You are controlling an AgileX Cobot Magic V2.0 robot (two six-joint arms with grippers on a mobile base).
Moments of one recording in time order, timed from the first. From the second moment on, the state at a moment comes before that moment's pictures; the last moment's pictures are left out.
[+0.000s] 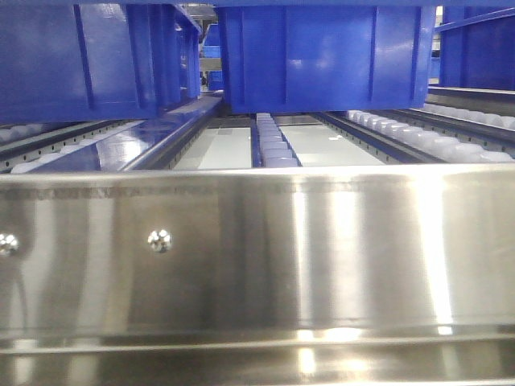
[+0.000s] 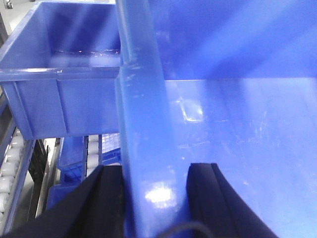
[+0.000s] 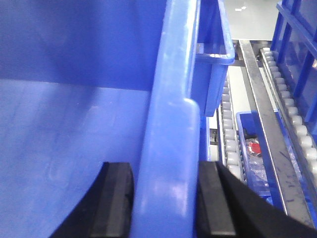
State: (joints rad) left arm 0.02 0.88 -1.47 -0.14 1.09 0.00; right arm 0.43 1.01 -1.51 -0.17 1.02 0.21
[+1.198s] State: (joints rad) left arm 0.02 0.87 -1.47 -0.13 1.09 0.00; right arm 0.43 1.01 -1.50 -0.16 1.03 0.21
